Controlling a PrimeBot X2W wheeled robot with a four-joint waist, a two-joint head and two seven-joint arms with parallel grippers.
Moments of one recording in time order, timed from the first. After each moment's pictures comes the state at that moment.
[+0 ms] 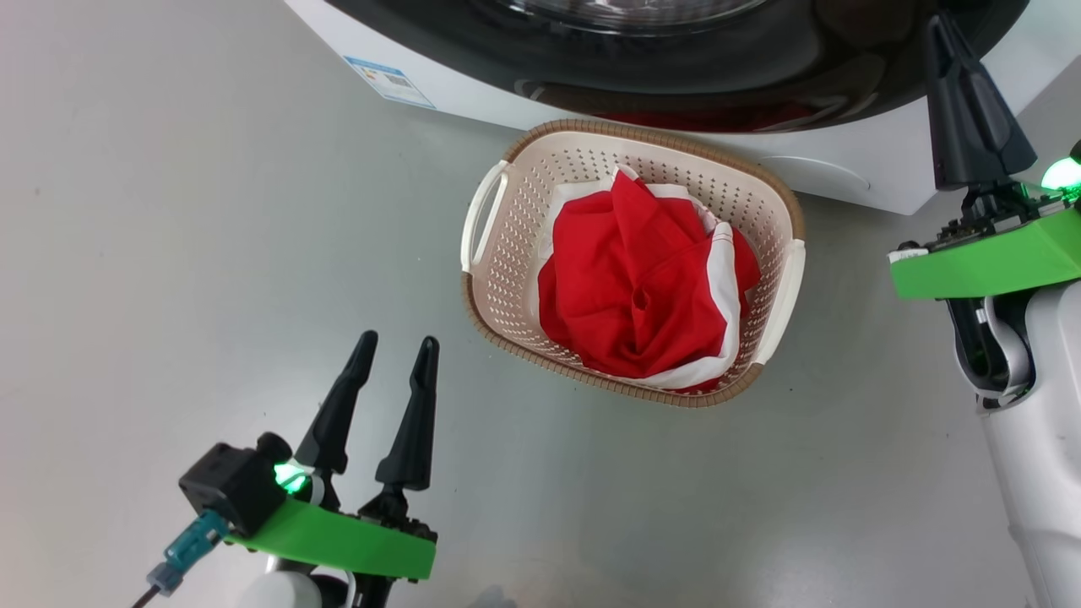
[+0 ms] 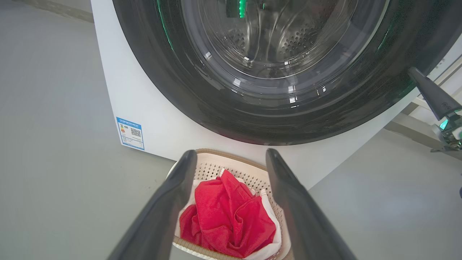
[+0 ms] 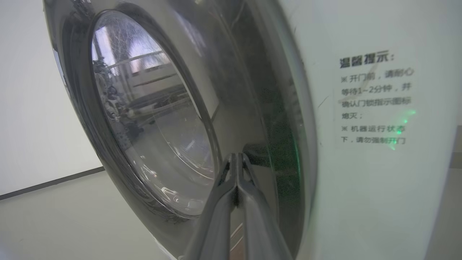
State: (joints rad) left arm -0.24 0.03 -0.22 0.15 -0.50 -0.13 -0.25; right arm -0.60 -0.21 0.05 0.22 0.36 0.14 -0.26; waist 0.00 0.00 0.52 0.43
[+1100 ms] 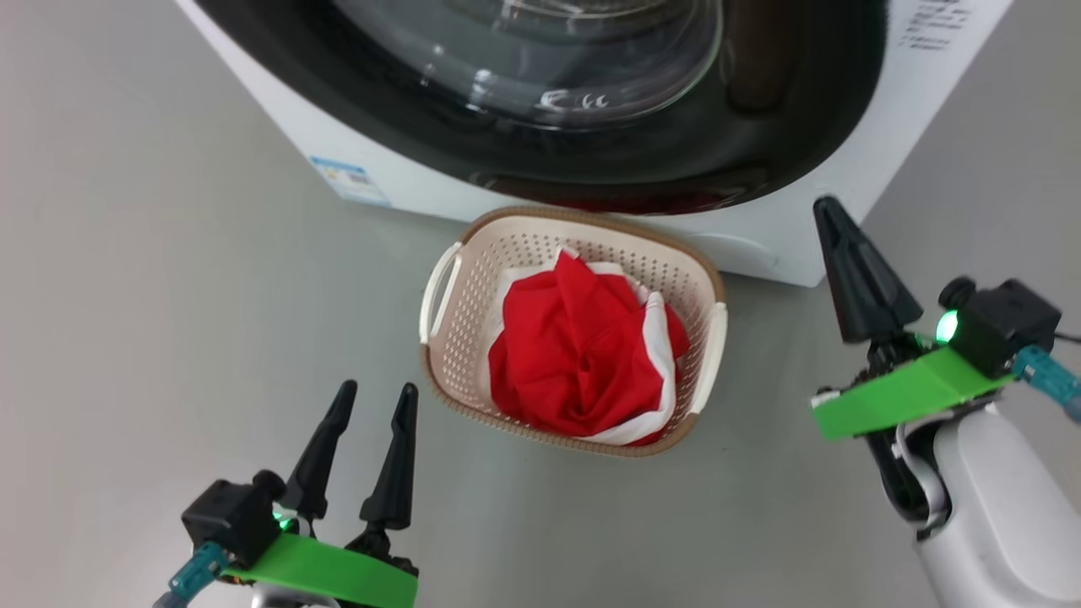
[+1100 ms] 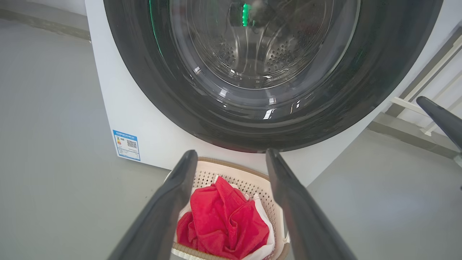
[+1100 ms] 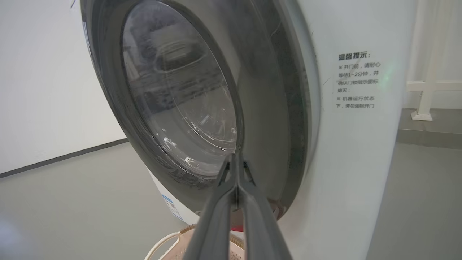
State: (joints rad) left arm -0.18 0.03 -0.17 0.21 -0.44 -0.13 -0.25; right arm -0.39 -0.16 0.14 0.24 0.37 0.13 -0.26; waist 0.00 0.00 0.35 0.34
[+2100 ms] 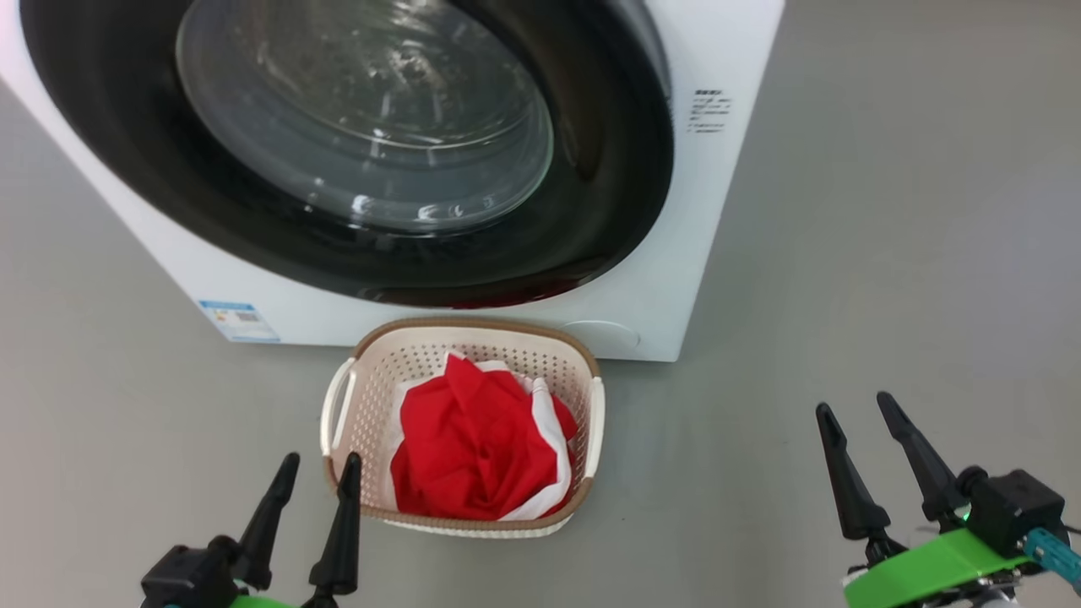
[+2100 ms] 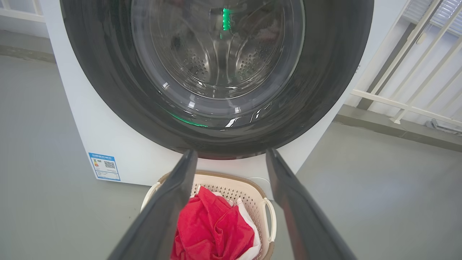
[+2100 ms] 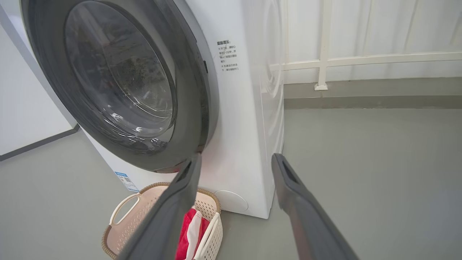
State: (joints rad) left arm -0.06 0.07 -0.09 0.23 -0.38 -0.13 -0.25; right arm -0.01 -0.12 0.05 0.18 0.37 0.13 -0.26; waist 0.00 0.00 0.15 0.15
